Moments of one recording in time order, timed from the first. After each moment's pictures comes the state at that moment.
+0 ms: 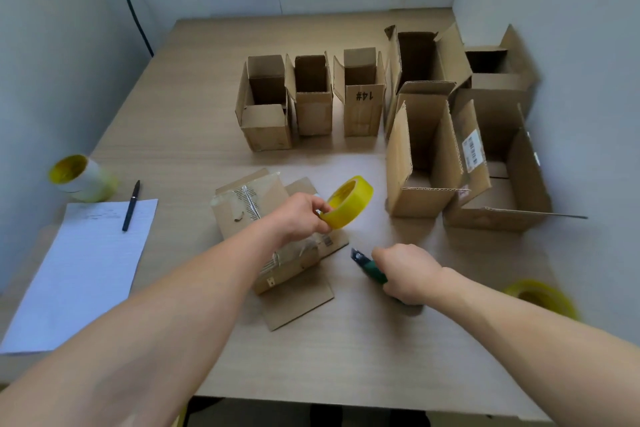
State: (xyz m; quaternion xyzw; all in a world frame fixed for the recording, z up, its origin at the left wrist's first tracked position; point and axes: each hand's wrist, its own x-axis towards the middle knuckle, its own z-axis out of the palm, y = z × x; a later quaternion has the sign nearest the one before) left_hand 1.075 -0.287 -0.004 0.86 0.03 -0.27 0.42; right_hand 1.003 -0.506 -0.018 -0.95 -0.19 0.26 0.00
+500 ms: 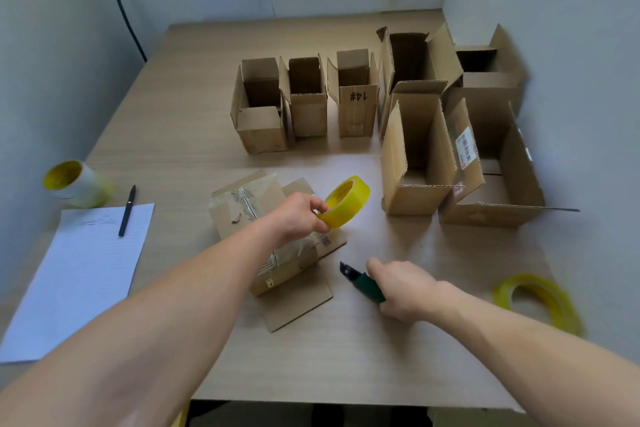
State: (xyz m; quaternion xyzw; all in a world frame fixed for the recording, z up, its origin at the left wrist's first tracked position) left_hand 1.076 -0.288 -0.004 0.87 0.02 -0.27 0.41; right_hand 0.976 -0.502 -0.027 -0.93 -0.18 0.31 0.05
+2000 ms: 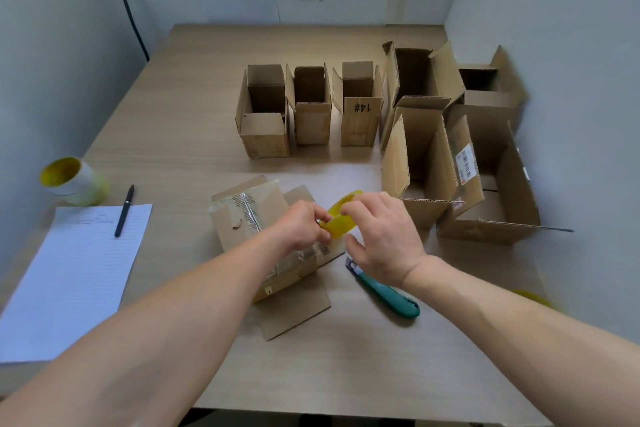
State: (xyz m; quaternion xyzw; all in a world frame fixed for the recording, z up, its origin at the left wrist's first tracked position) left_hand 1.073 -0.291 -0.008 0.88 0.02 -0.26 0.41; right_hand 1.019 -0.472 0.022 -0.94 -0.25 -0.15 0.16
